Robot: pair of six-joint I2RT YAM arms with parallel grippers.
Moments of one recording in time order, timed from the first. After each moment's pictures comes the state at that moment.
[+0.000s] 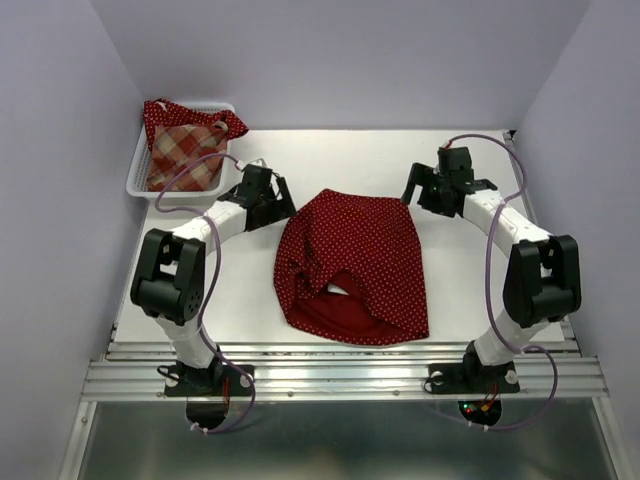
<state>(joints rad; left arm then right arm) -0.34 1.66 1.12 -0.17 -0.05 -0.59 0.18 1.64 1.23 -0.33 -0.06 0.44</state>
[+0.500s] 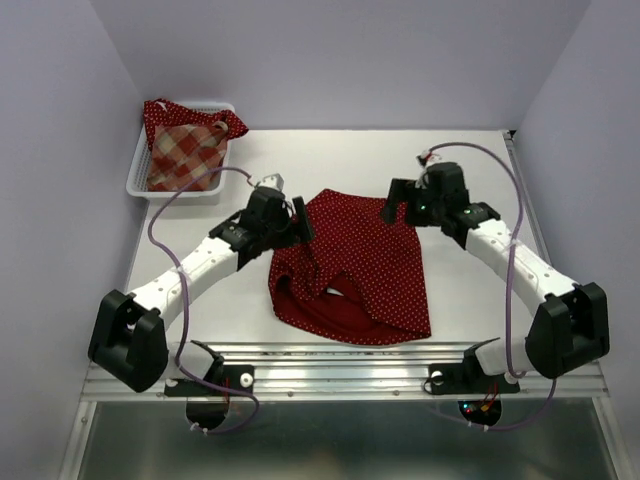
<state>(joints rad) -0.50 1.34 0.99 -0.33 -0.06 -0.65 0.27 1.38 1.10 -0.33 -0.12 0.39</state>
